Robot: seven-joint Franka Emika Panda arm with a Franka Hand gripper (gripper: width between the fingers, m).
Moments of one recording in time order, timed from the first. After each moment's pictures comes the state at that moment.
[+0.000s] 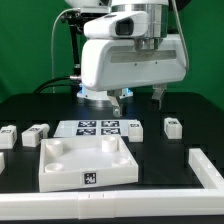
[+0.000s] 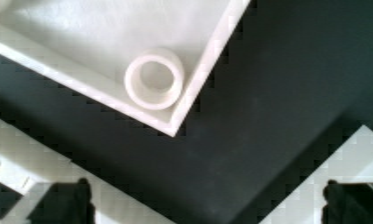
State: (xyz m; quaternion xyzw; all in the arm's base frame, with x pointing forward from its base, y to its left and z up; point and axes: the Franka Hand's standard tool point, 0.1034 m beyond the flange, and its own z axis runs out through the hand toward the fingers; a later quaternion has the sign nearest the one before) arm 0.544 0.043 0.113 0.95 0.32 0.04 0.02
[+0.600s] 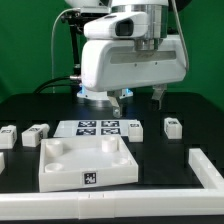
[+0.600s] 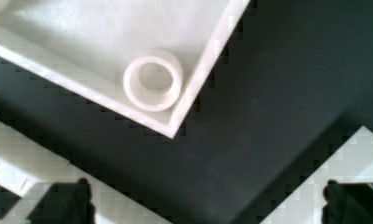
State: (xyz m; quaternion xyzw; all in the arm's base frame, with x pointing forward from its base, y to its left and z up) arm 0.543 0.043 0.112 0.95 0.32 0.04 0.02
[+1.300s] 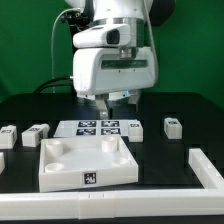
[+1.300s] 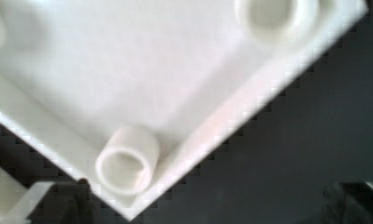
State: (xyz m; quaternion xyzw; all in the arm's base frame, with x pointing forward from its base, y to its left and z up) arm 0.482 0.004 0.084 0.85 0.52 0.06 0.04
